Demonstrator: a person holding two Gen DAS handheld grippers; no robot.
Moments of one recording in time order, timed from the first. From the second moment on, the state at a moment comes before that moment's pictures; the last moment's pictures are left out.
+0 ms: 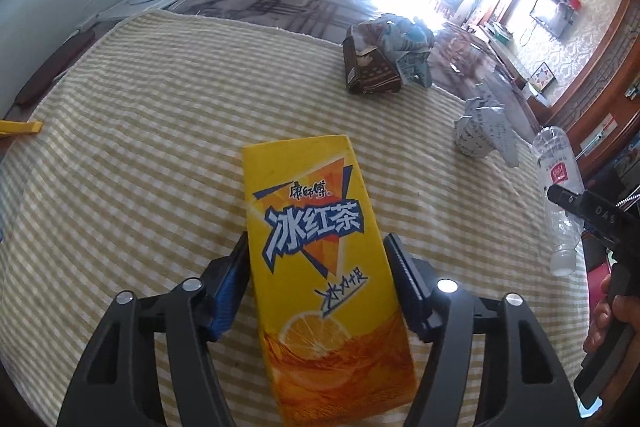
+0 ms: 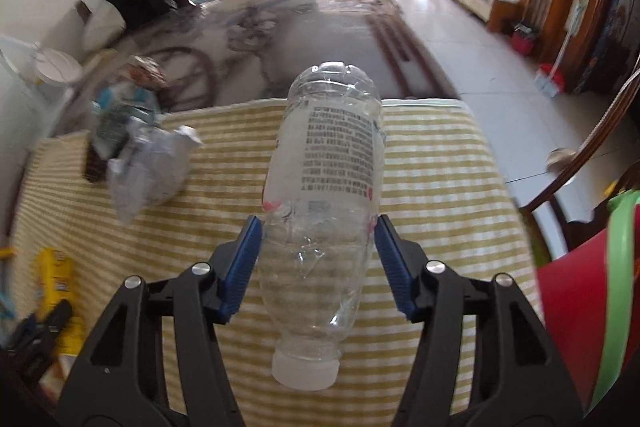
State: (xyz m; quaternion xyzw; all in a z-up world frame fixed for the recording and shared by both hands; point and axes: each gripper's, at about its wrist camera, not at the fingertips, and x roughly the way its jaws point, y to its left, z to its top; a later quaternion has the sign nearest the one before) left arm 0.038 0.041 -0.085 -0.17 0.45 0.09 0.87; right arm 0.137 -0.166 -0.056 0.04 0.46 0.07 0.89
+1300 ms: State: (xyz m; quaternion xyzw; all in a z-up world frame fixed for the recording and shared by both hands) left arm 0.000 -0.075 -0.005 -0.12 0.39 -0.02 0.91; right arm 0.034 -0.246 0.036 0.05 0.32 0.07 0.94
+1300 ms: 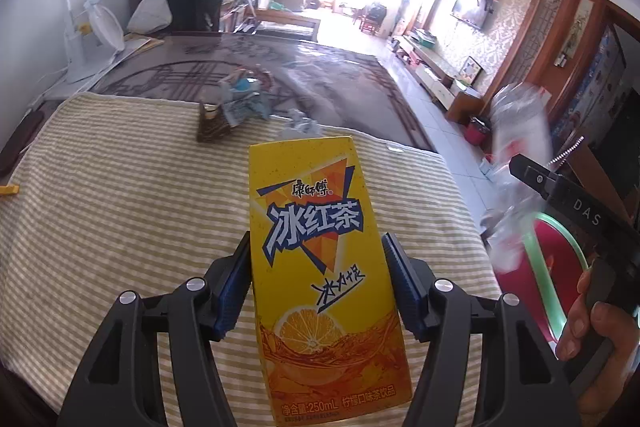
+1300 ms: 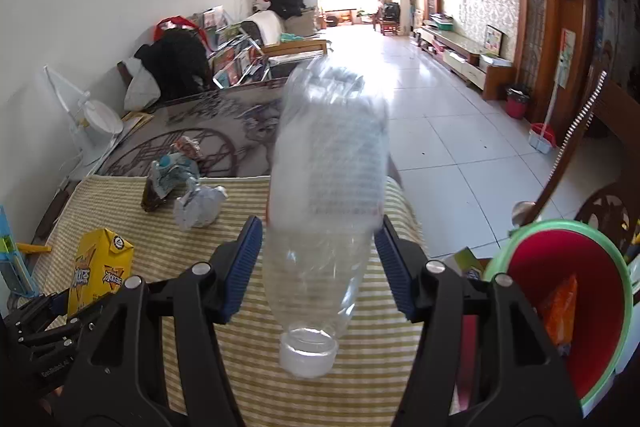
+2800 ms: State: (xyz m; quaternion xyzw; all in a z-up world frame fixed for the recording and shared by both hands) left arm -0.044 -0.091 0.000 -0.14 0.39 -0.06 0.91; right arm 0.067 -0.279 -0.030 0.11 0.43 0.06 0.89
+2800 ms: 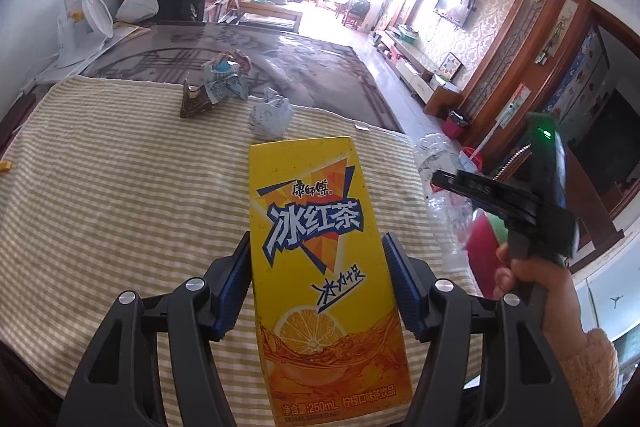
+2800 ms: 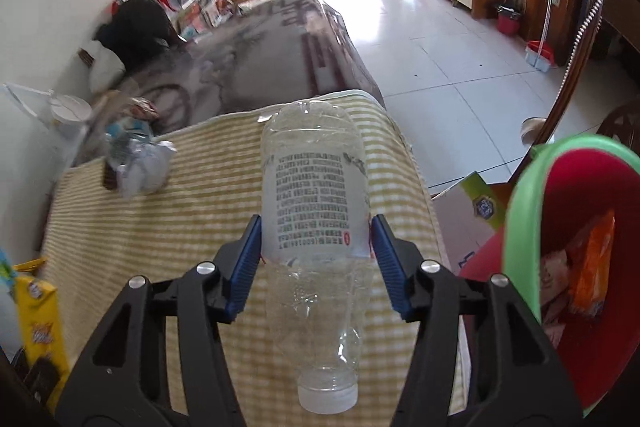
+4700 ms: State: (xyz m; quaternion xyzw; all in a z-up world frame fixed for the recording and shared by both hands) left arm 0.058 -0.337 0.004 -0.10 0.38 -0.31 0.86; right arm -0.052 -0.467 0.036 0.25 0.13 -0.31 0.91
